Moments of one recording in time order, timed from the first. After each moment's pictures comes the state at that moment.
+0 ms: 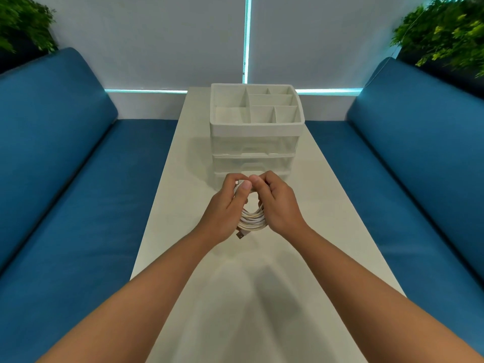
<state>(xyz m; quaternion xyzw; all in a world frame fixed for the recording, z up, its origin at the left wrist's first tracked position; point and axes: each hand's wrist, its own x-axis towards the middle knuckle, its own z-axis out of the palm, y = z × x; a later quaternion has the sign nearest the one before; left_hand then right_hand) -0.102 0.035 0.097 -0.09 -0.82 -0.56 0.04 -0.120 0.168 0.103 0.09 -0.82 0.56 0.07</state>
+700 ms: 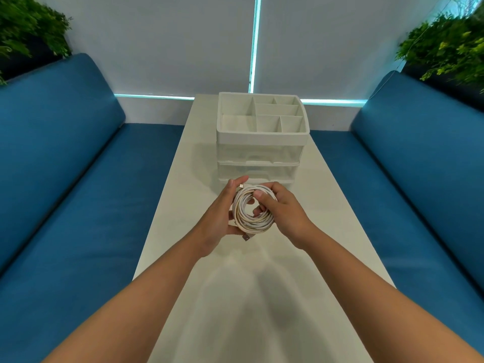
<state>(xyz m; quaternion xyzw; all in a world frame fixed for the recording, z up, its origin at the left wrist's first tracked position) -0.100 0.022 0.103 -0.02 -0.66 -0.74 -0.11 -0.120 0.176 0.112 0.07 -0.76 0.65 -0.07</state>
